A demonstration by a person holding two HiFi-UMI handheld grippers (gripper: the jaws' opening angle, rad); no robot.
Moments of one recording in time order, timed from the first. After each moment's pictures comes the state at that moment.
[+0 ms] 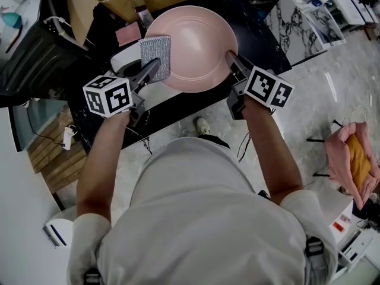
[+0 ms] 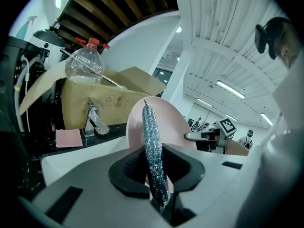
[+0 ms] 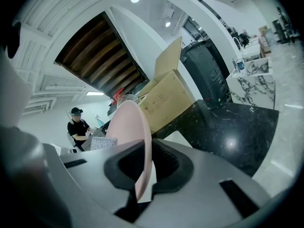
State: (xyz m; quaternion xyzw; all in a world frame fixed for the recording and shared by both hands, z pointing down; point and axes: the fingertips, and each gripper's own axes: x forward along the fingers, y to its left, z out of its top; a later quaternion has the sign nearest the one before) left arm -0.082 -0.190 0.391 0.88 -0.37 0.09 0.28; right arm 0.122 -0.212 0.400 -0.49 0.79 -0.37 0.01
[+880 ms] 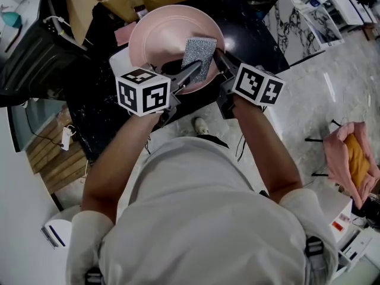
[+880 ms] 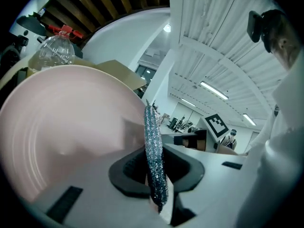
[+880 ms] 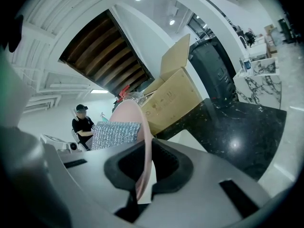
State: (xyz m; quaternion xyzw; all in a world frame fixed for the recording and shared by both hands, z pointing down) left arm 0.032 -0.167 0.367 0.92 -0.27 0.07 0.28; right arm 0.090 -0.209 0.390 -0.47 0.81 -0.36 0.00
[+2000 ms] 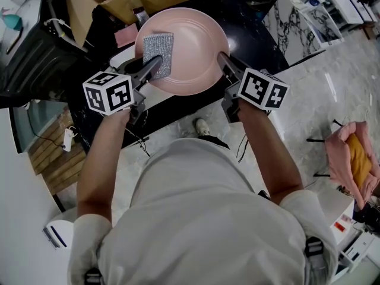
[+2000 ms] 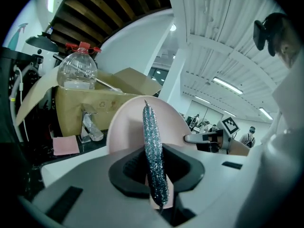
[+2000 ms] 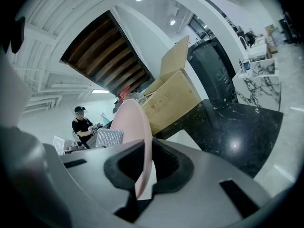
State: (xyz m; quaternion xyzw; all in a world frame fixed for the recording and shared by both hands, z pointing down) left arm -0.065 -0.190 0.374 0.89 -0.36 0.10 0.26; right arm 0.106 -0.198 0.389 -0.46 0.81 -0.36 0.00
